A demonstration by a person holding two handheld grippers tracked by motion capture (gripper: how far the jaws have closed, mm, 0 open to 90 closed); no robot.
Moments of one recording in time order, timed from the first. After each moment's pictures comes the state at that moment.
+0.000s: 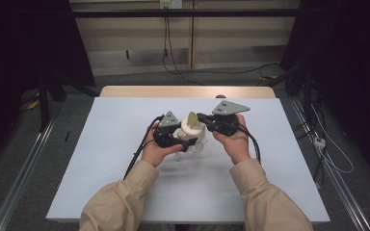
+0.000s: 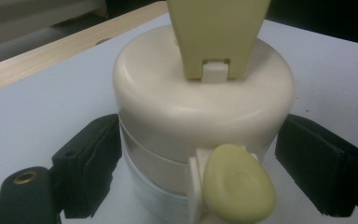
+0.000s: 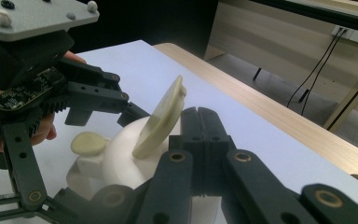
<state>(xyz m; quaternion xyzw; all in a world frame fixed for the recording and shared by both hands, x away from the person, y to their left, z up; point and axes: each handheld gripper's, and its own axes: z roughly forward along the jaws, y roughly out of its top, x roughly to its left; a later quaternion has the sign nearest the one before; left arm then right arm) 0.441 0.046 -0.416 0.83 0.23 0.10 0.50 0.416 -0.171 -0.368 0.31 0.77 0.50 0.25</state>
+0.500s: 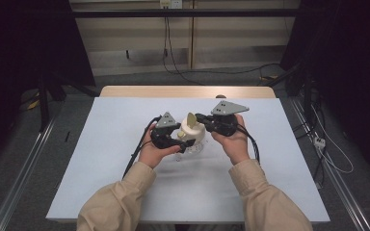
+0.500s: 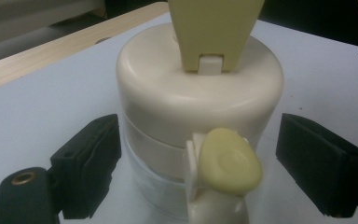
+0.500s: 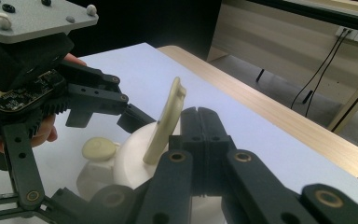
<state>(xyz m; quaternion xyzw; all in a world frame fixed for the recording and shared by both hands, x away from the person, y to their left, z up) 0.437 0.053 -0.414 0.83 0.23 0.10 0.50 0.414 -0.168 -0.366 0.31 0.77 0.51 0.24</state>
